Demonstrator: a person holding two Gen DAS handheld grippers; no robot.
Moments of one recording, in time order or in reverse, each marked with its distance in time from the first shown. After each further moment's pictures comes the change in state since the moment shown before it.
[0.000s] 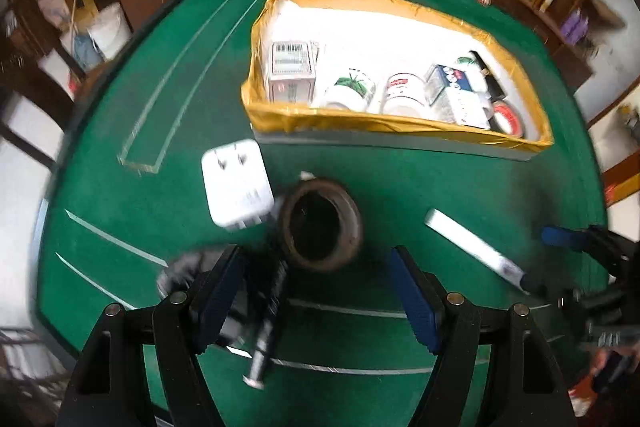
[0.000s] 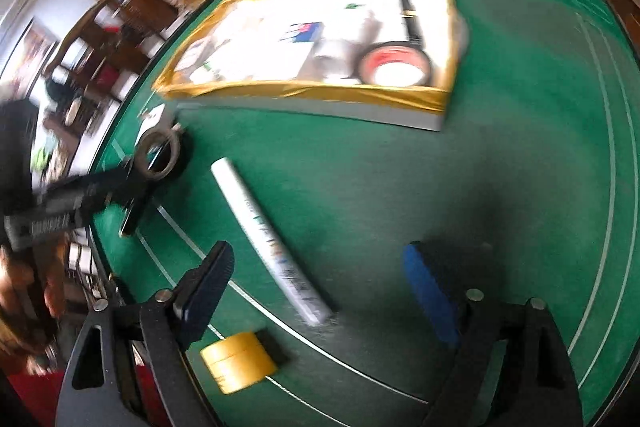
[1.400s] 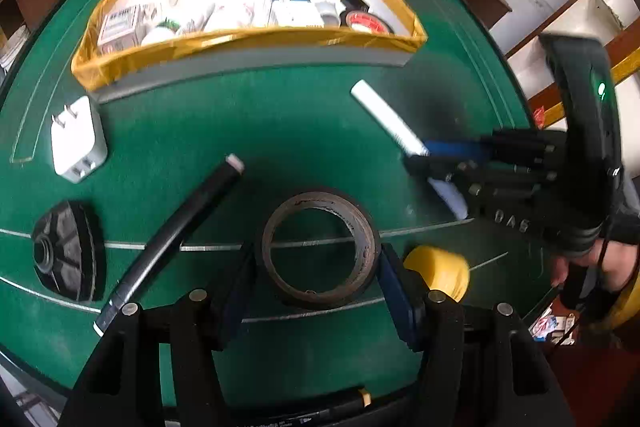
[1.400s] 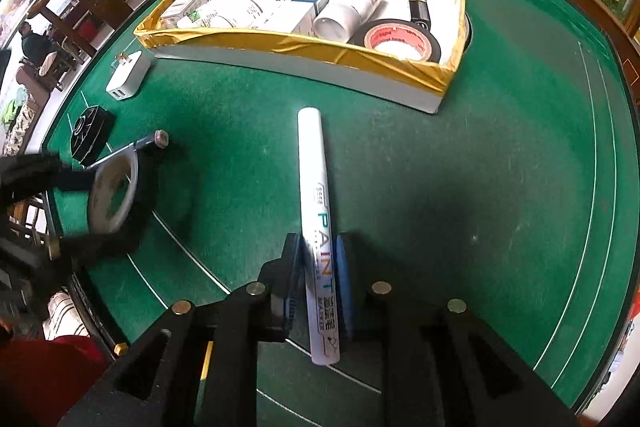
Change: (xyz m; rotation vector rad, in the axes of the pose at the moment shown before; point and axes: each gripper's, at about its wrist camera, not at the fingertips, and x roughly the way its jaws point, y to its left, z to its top) left arm 0.002 -0.065 -0.049 0.173 0.112 -0.303; right arm 0.015 -0.006 -0.020 -0.067 0.049 -0.165
